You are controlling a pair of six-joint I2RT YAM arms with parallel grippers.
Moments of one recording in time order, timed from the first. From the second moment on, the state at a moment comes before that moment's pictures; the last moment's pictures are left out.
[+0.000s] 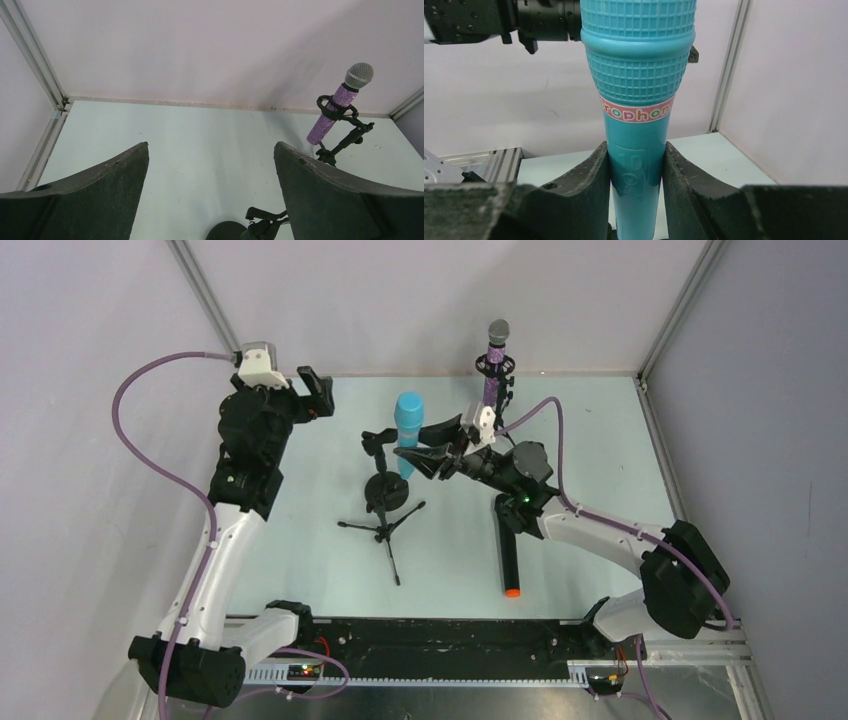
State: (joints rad) left arm -0.17 1.05 1.14 -0.08 -0.07 -0.18; right arm 0.80 1.42 0.93 0.95 -0.45 0.12
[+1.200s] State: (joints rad) left arm -0.17 1.04 1.14 -0.09 -0.08 -0.17; right arm 0.81 1.54 0.93 0.97 -0.43 0.14
